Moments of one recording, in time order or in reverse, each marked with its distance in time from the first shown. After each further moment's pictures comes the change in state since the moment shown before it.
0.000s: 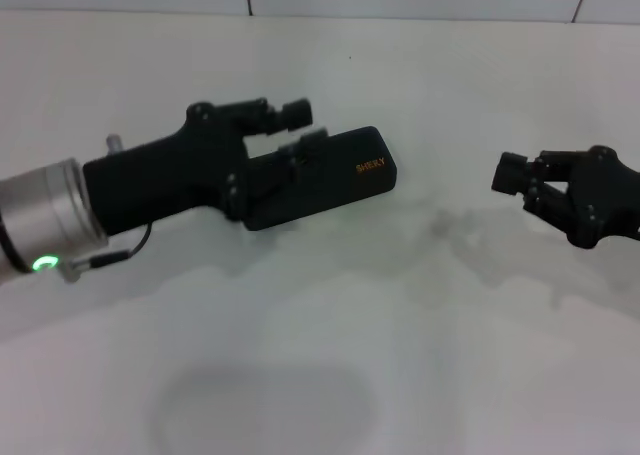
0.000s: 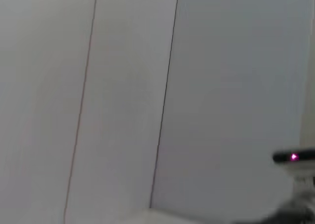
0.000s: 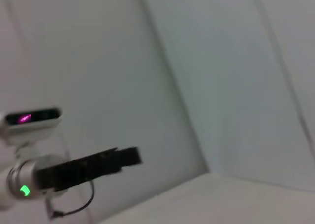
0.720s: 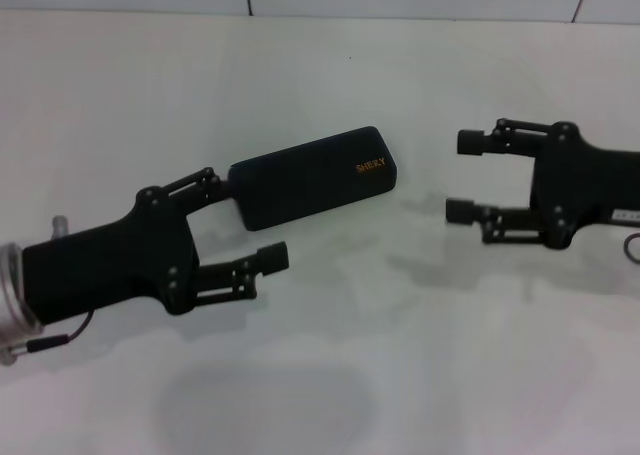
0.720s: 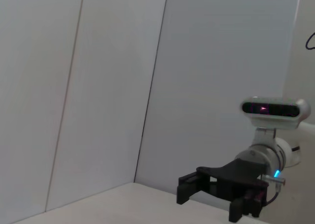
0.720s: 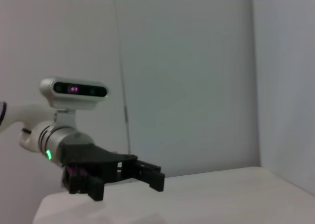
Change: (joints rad) left arm 0.141 0.021 -0.058 0.052 0.116 0.140 -0.033; right arm 0.046 0.015 -0.044 -0.212 -0.119 -0.041 -0.032
